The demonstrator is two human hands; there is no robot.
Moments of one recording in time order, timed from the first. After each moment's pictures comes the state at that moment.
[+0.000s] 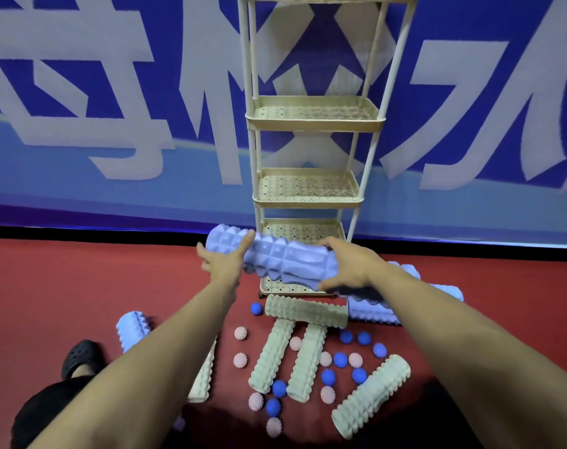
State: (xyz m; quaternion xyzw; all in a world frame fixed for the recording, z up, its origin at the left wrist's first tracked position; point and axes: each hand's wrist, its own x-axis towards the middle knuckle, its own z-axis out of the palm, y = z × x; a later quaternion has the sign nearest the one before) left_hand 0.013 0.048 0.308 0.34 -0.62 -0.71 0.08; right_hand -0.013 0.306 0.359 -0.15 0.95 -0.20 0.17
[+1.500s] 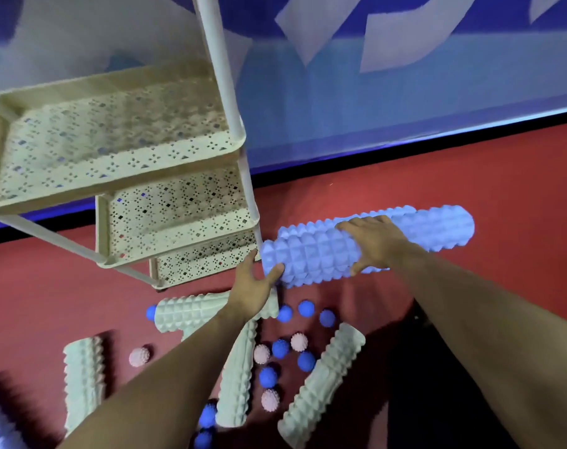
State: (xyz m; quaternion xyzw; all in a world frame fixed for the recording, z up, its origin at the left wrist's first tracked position) left_hand -0.184 0.285 0.040 0.08 -0.80 -0.56 -0.22; right_hand -0.223 0.584 0.085 -0.12 0.97 0.01 0.22
